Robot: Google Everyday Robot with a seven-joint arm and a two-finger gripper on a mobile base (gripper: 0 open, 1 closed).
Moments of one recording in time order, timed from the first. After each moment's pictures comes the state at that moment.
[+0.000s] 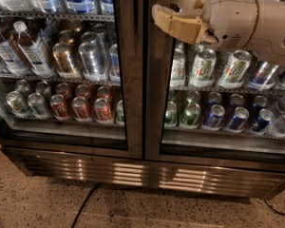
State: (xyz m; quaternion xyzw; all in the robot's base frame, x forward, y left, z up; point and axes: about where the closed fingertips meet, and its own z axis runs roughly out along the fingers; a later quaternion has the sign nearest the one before) arm 0.489 -0.030 1.075 -0.54 0.42 0.39 0.62
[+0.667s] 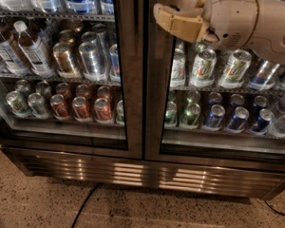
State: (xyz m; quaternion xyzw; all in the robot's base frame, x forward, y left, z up) arm 0.496 -0.034 1.074 -0.54 0.42 0.39 0.62
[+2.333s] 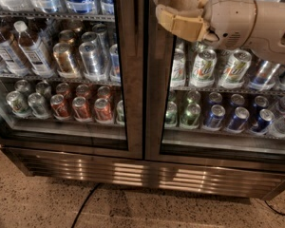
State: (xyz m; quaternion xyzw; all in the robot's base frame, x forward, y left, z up) arm 0.508 -0.040 1.069 -0.54 0.42 0.39 0.62
